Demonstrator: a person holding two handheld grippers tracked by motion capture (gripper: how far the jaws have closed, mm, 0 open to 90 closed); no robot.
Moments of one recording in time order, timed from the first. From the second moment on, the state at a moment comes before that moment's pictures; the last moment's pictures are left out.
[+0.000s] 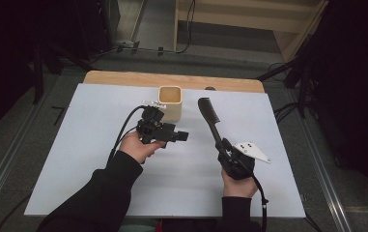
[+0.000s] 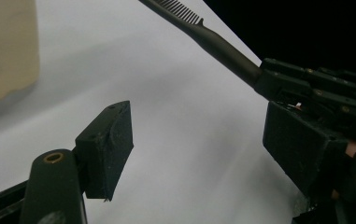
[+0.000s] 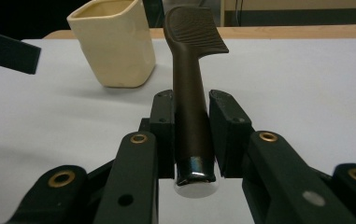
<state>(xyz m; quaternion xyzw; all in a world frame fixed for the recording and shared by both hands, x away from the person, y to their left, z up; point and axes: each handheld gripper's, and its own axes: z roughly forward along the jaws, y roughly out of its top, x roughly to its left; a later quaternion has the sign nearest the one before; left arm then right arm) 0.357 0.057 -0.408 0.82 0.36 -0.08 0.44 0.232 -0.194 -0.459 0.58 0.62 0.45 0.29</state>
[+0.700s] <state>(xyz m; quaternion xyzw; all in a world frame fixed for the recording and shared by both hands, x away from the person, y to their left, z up) 0.367 0.017 -0.402 0.82 0.35 -0.09 0.45 0.223 -0.182 -0.470 0.56 0.60 0.48 0.32</state>
